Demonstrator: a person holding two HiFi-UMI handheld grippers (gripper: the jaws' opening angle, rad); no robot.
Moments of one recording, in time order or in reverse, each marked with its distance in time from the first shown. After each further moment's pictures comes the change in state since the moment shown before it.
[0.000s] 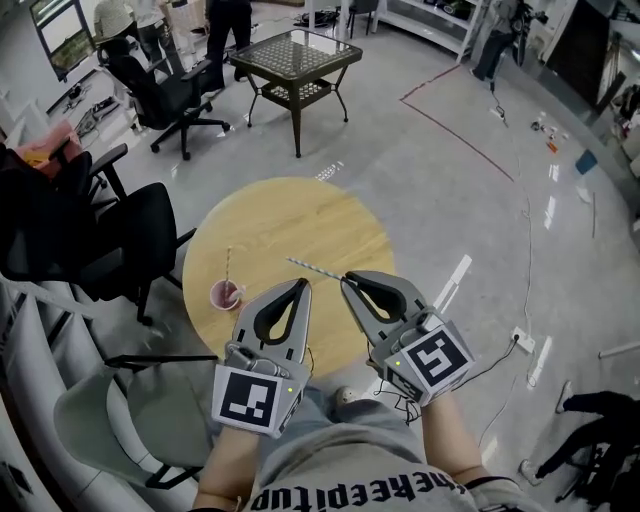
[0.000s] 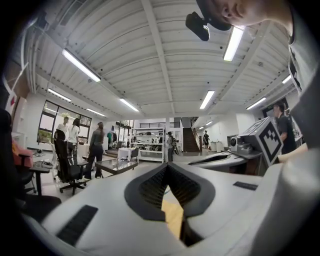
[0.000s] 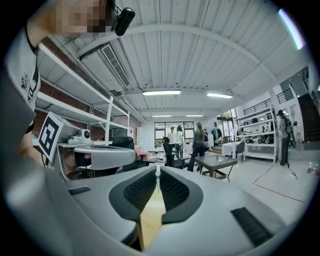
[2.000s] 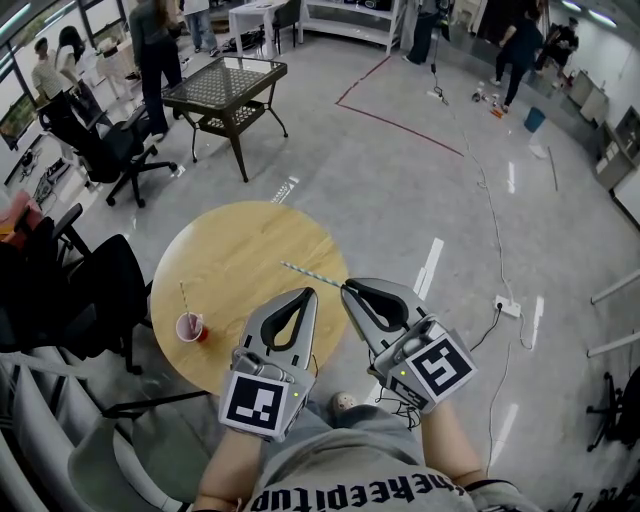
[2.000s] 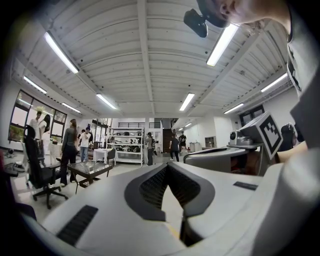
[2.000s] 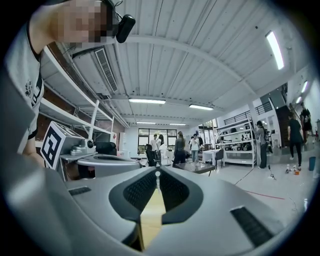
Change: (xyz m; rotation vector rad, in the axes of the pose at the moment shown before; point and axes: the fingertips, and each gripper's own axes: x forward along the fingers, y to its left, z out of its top) left arm 0.039 -0.100 0.010 0.022 0.017 -0.261; right arm -0.098 -0.044 0.019 0.003 -0.118 -0.224
